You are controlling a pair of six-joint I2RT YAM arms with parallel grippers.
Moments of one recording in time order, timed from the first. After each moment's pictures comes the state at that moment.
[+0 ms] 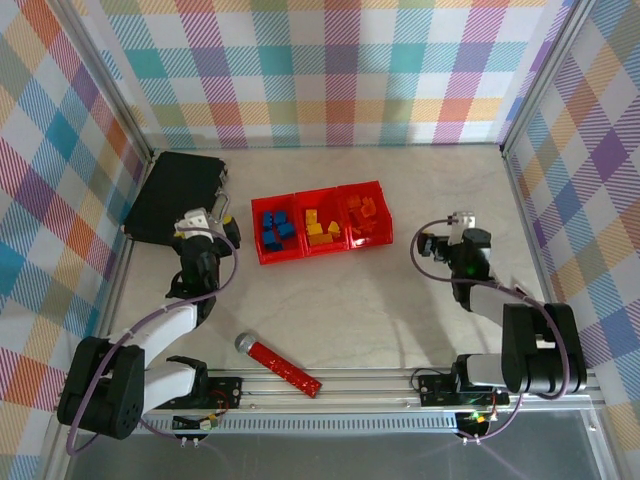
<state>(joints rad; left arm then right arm) -0.21 1.16 0.38 0.53 -0.43 -0.20 0.01 1.35 0.38 0.53 -0.08 0.05</state>
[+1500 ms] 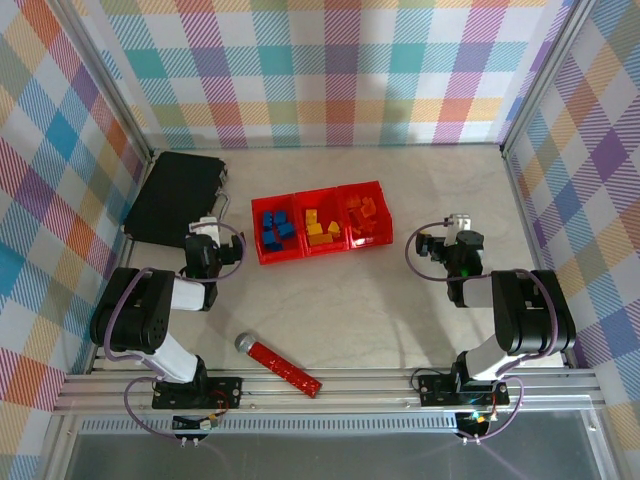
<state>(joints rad) -0.07 1.59 0.39 0.79 -0.14 -0.09 0.01 1.55 0.38 0.74 -0.02 0.05</state>
